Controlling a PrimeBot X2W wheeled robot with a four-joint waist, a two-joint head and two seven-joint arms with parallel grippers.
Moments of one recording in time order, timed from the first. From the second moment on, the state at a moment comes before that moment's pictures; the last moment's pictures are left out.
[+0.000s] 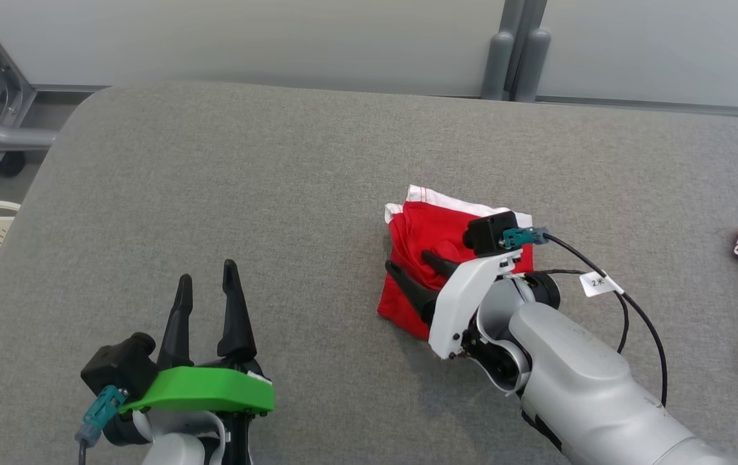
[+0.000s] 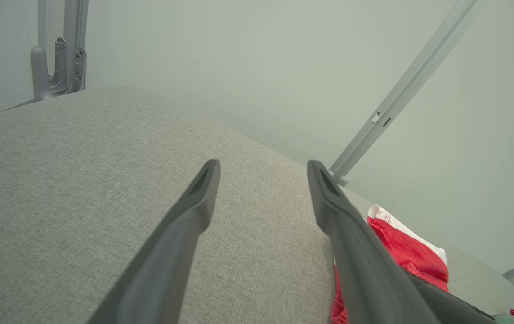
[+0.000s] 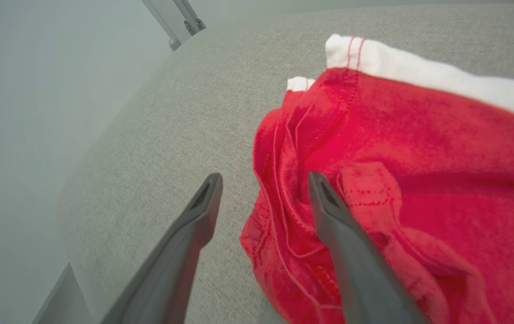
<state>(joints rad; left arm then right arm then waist) -0.09 0.08 -0.29 0.08 -0.64 0.17 -0.25 -0.66 -0.05 0.70 0.77 0.80 0.13 0.04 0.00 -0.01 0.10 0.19</state>
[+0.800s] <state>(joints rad) -0.03 0.09 -0.34 0.05 -0.64 0.19 -0.22 -0.49 -0.20 0.45 0.58 0.77 0.13 -0.12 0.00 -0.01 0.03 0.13</state>
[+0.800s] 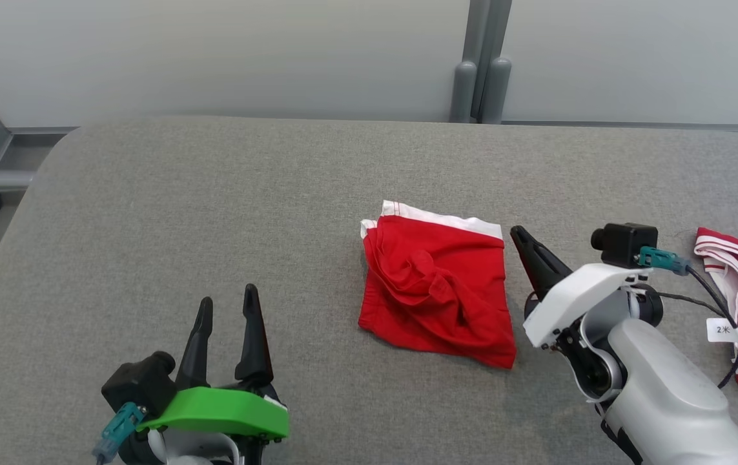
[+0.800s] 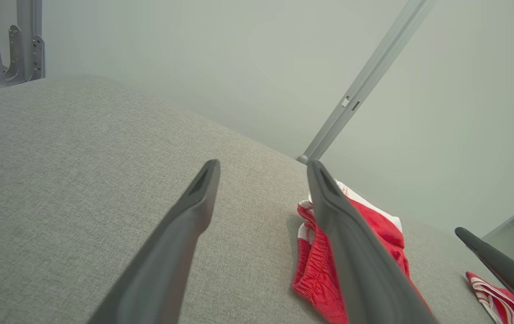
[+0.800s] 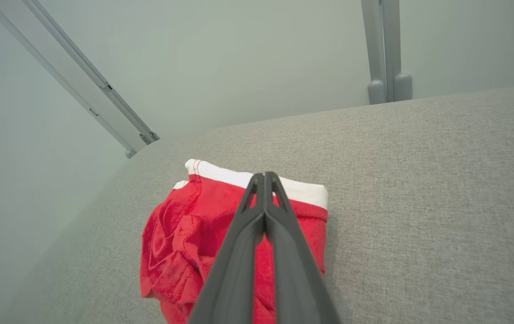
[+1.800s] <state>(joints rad) -0.05 0.09 -0.34 0.04 -0.64 0.19 -0.23 -0.56 -0.18 0.84 0.78 0.72 0.13 -0.13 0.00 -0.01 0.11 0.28</state>
